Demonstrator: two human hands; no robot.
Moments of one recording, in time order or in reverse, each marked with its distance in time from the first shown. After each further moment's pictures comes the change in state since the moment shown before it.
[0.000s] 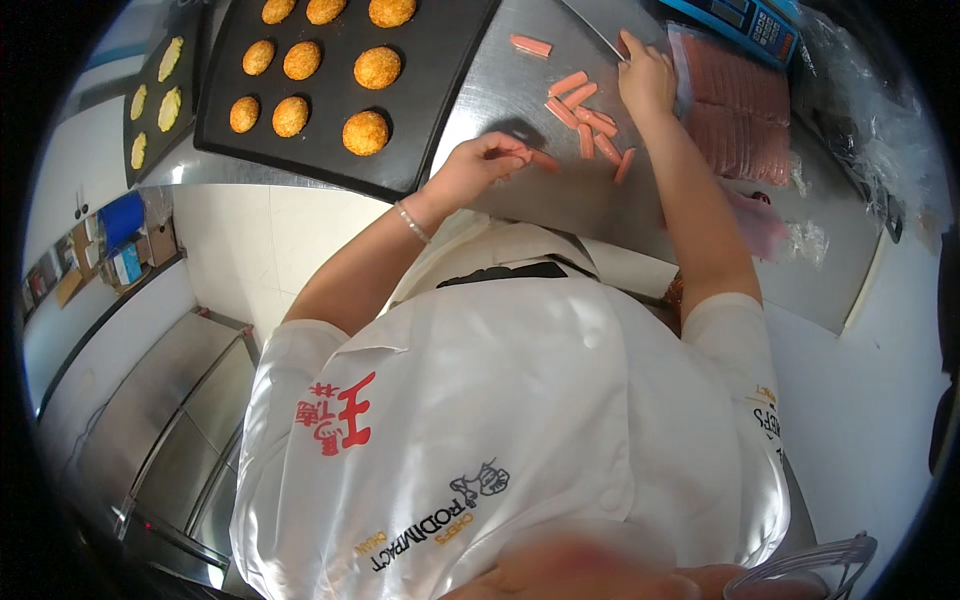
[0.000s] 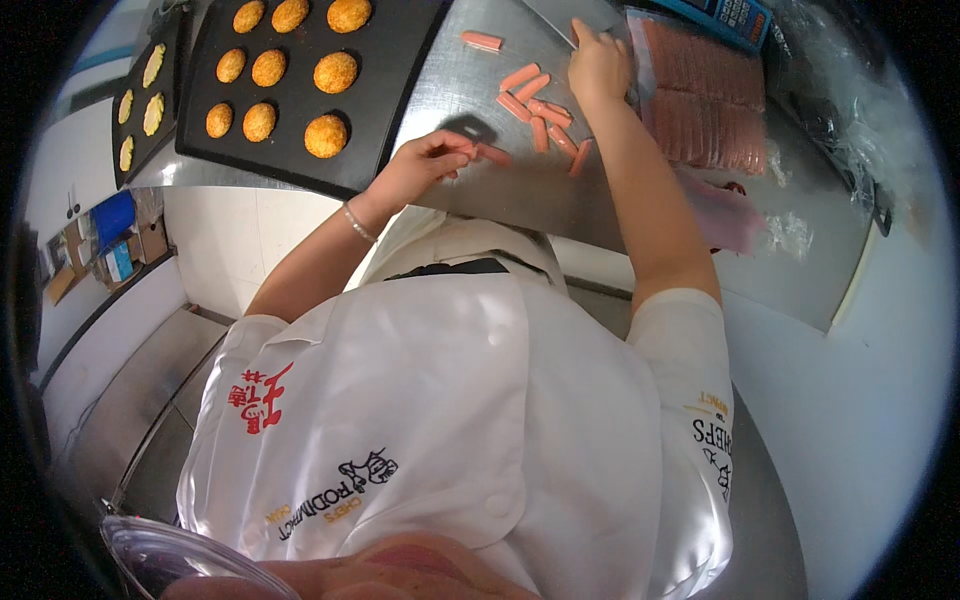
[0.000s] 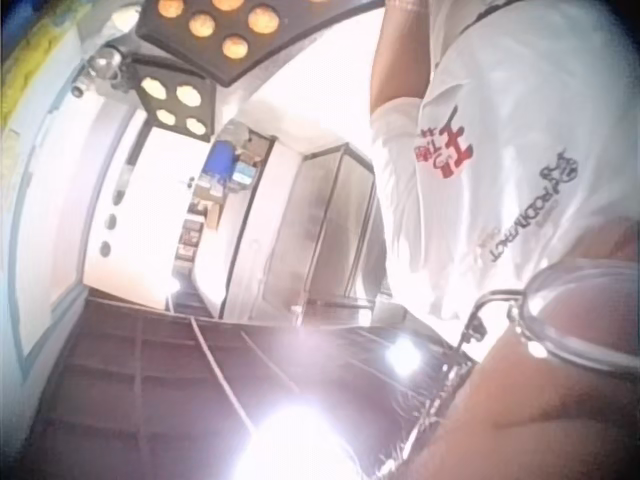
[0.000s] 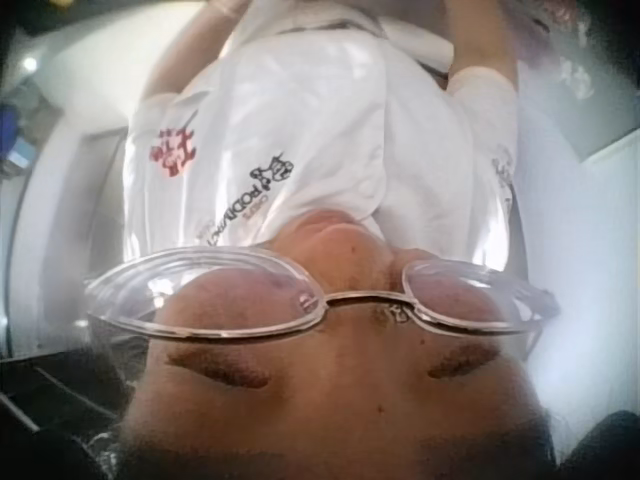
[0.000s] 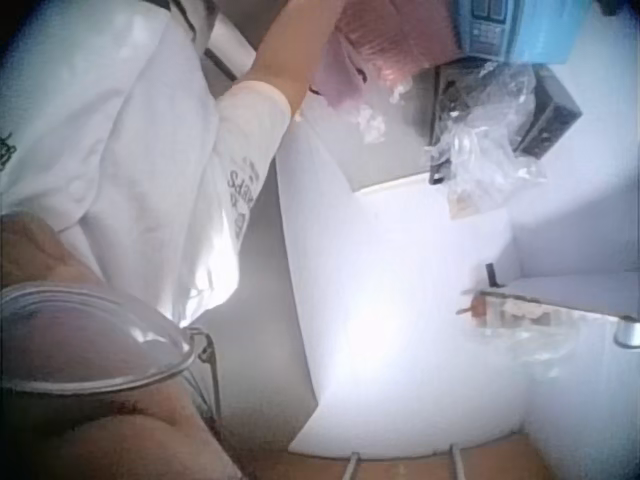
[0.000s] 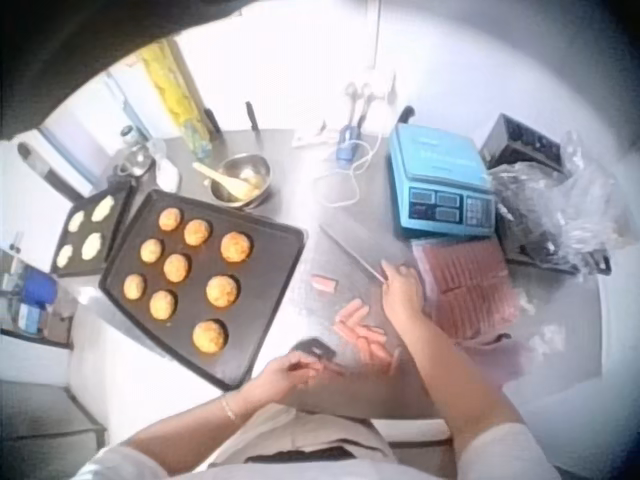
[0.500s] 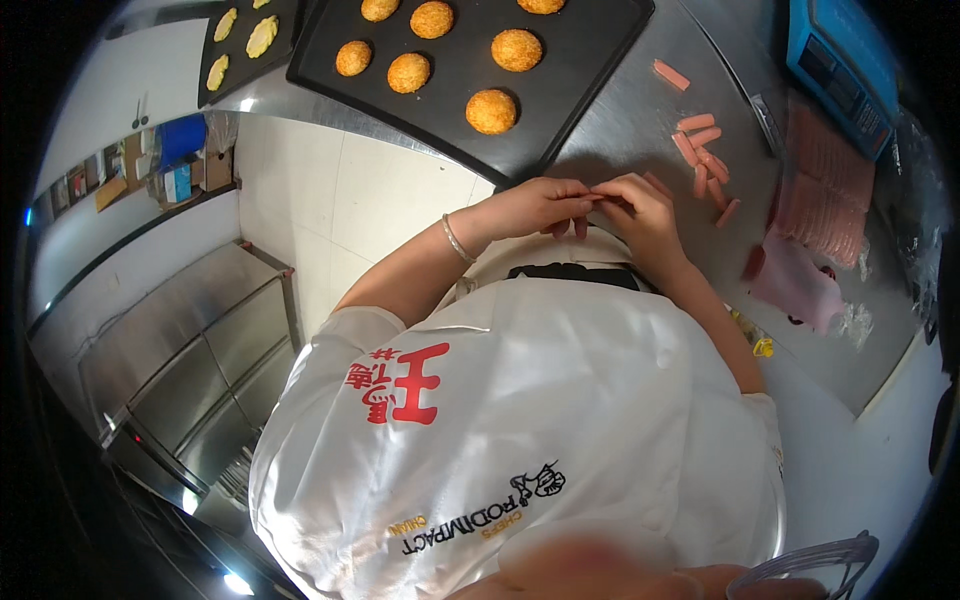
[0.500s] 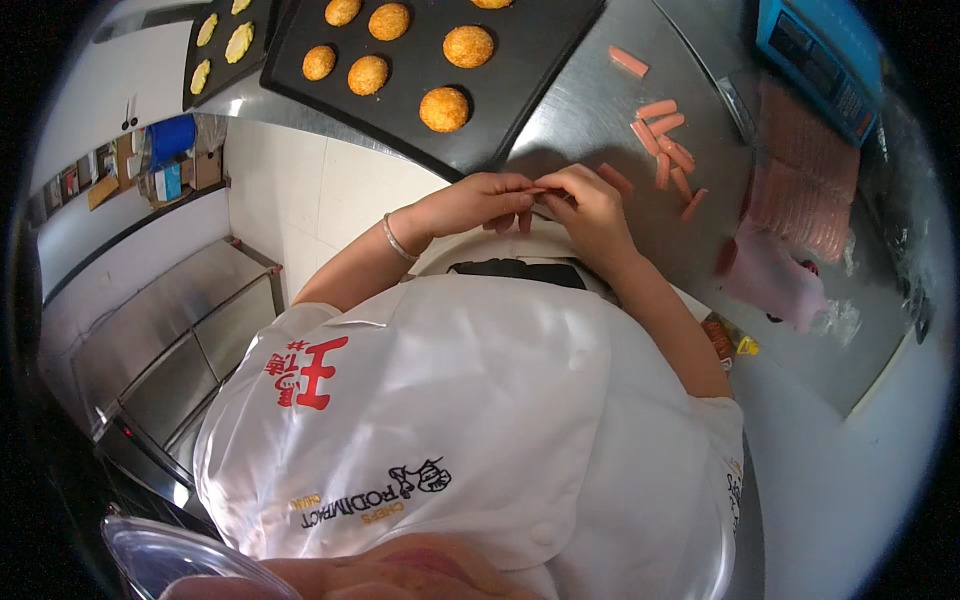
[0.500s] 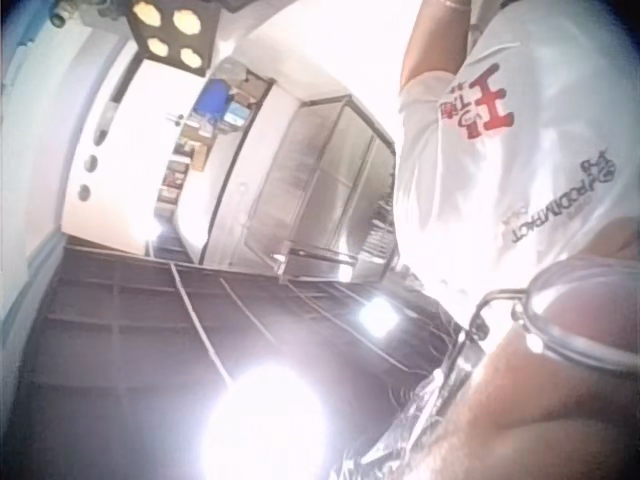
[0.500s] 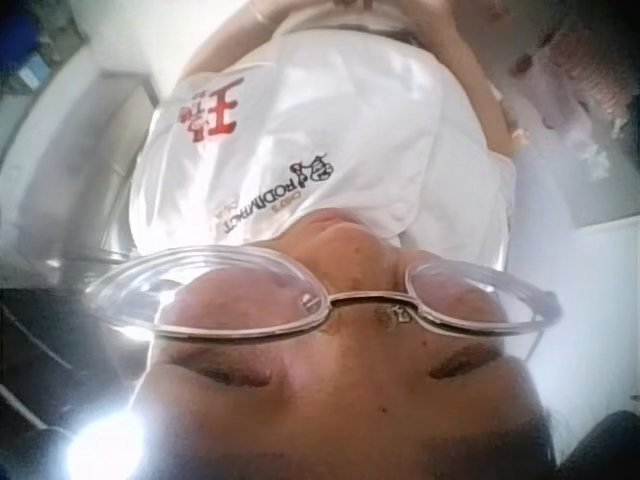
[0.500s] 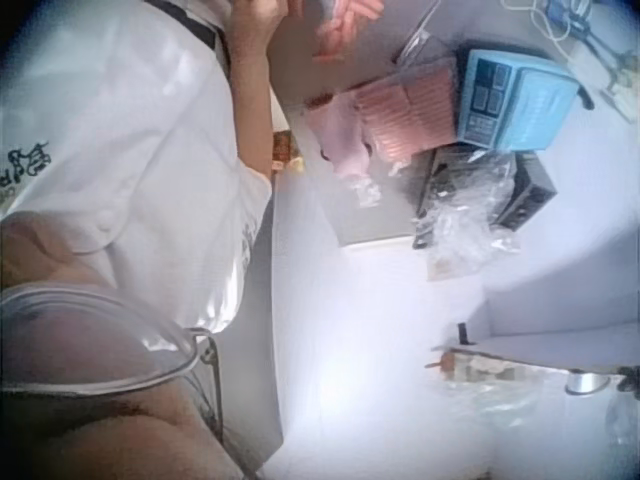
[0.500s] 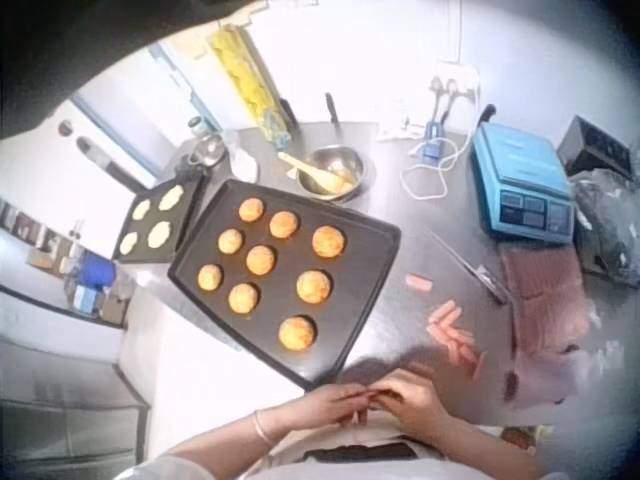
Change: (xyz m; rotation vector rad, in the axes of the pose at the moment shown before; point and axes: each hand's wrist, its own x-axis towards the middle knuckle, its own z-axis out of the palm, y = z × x) left_hand -0.088 0.022 -0.055 0.057 -0.232 -0.176; right_hand -0.127 -0.182 -0.075 0.925 -0.538 -0.215
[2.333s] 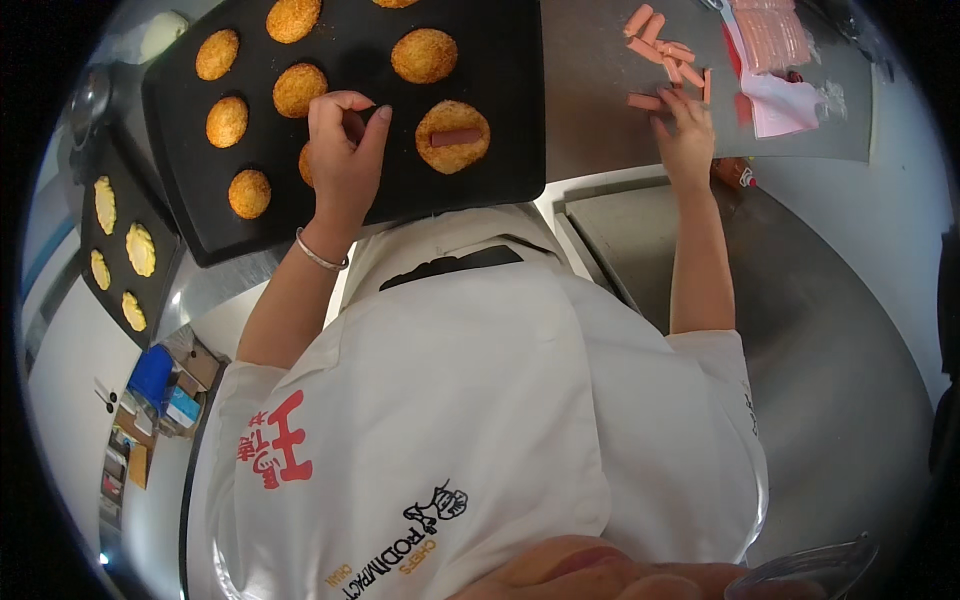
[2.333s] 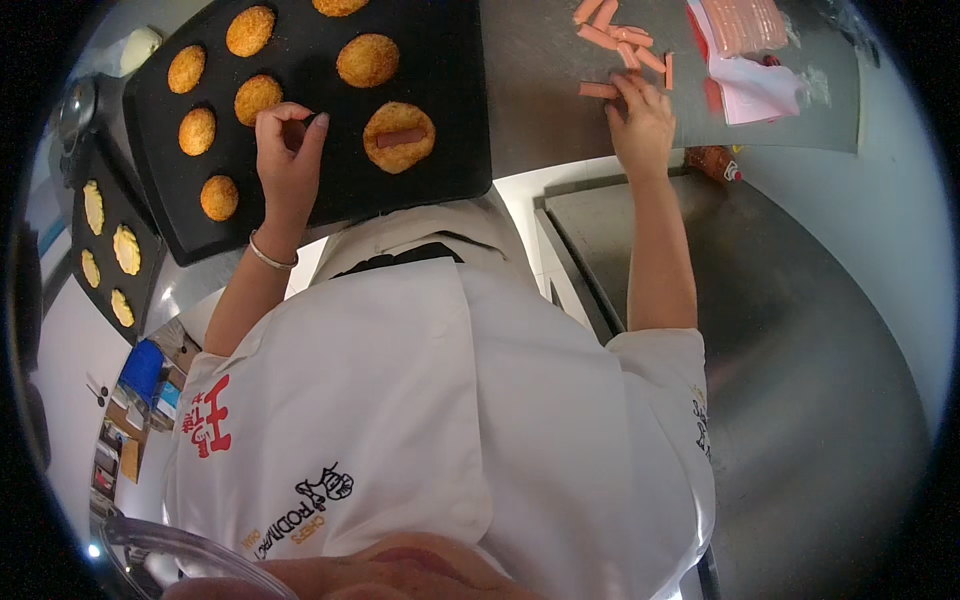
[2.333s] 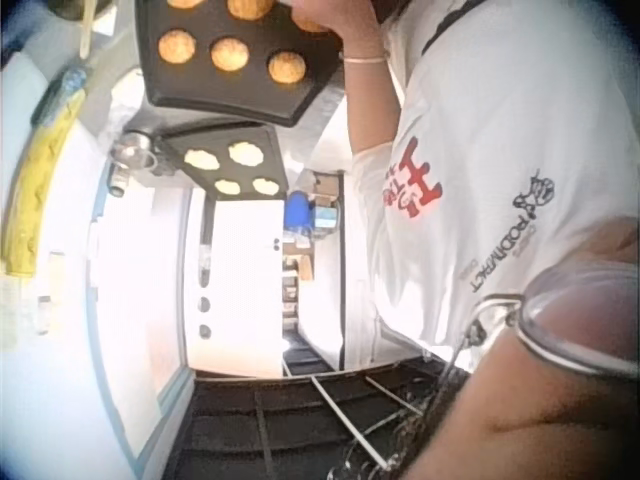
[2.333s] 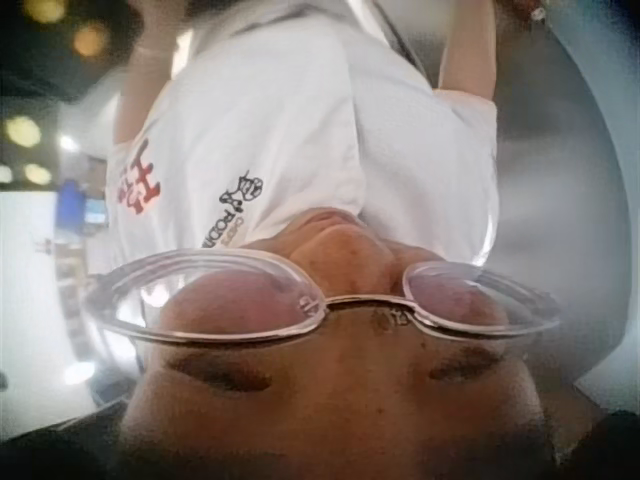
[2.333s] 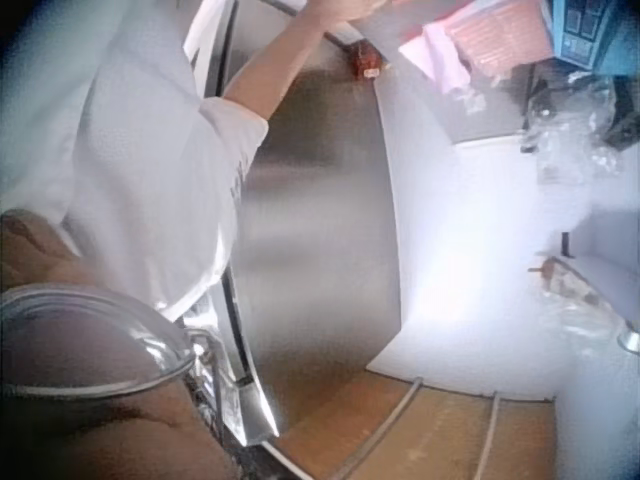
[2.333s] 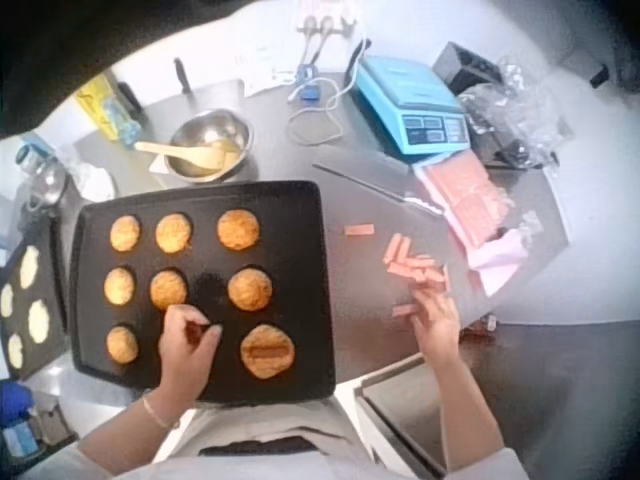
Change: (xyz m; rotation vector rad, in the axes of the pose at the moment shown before) left_hand 0.001 0.004 -0.229 0.670 0.566 0.703; right_hand -0.005 0.040 0.040 -0.943 0.807 0.435
